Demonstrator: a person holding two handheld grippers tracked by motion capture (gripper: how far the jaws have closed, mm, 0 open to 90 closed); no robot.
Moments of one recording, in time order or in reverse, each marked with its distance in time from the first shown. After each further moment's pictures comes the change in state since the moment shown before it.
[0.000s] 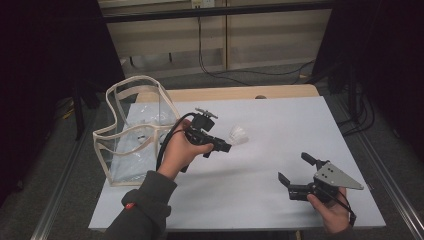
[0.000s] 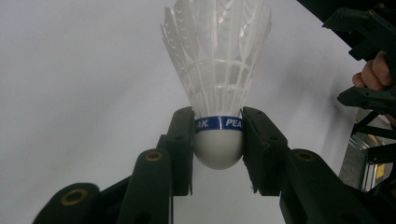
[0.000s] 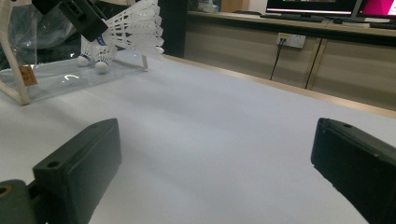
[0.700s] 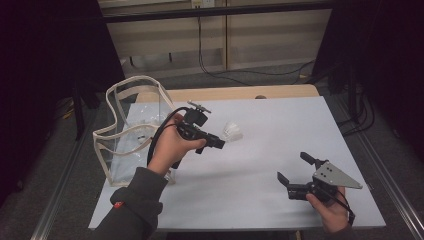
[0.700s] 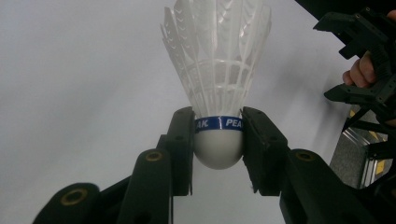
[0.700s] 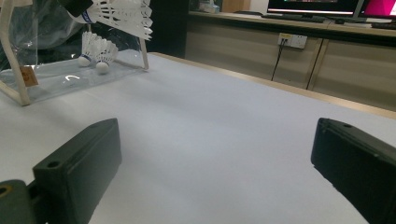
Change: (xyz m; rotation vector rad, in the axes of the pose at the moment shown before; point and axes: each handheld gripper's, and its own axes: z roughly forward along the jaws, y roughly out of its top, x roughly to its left) left arm 0.001 0.006 -0.028 0.020 0.018 -0.004; right arm 0.000 0.000 0.002 -0.001 0.002 -0.002
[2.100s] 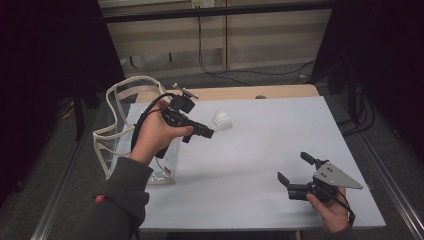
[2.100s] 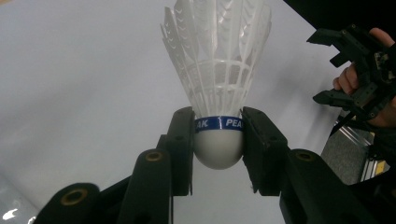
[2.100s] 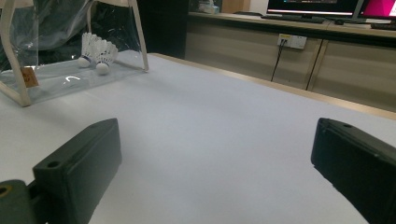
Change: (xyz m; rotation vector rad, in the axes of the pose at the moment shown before) left arm 0.004 0.017 -0.047 0.011 0.019 -0.007; right arm 0.000 0.001 -0.001 -0.002 0.001 0.000
